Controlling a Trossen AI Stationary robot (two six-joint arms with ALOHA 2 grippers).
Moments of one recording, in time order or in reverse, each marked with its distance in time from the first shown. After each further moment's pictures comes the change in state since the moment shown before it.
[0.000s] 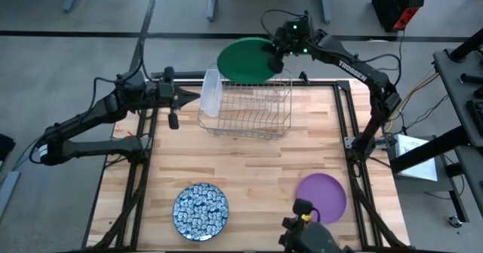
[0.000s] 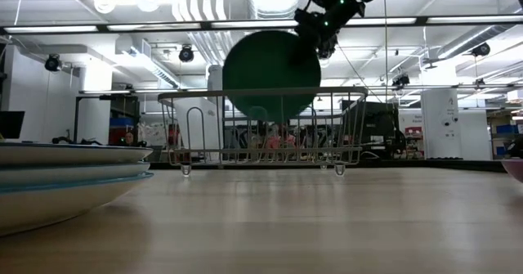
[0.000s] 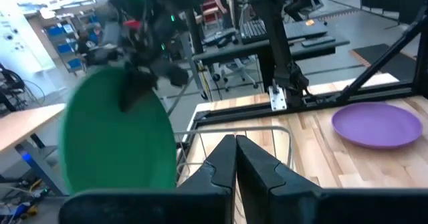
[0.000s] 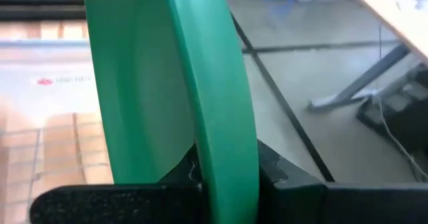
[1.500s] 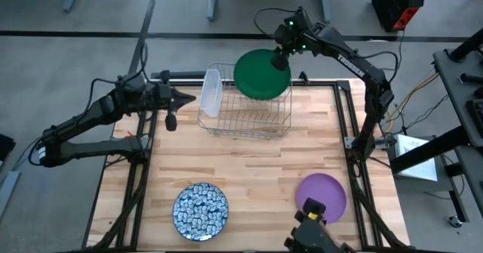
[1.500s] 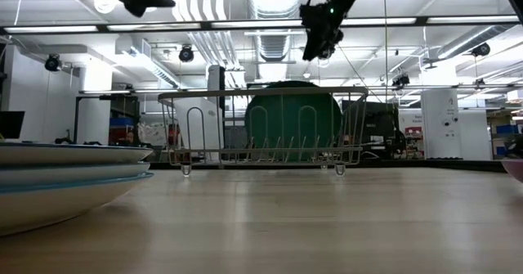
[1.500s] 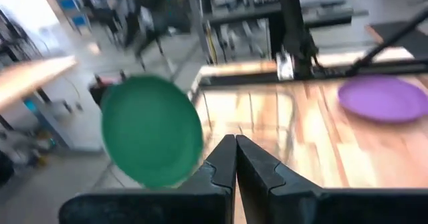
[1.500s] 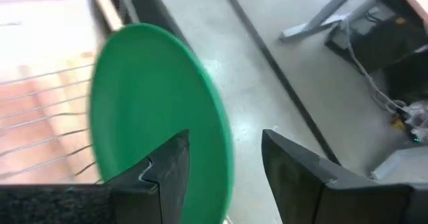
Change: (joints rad) left arm 0.001 -0.033 0.000 -0.186 -0.076 -0.040; right arm 0.004 0.074 0.241 -0.374 0.215 0.051
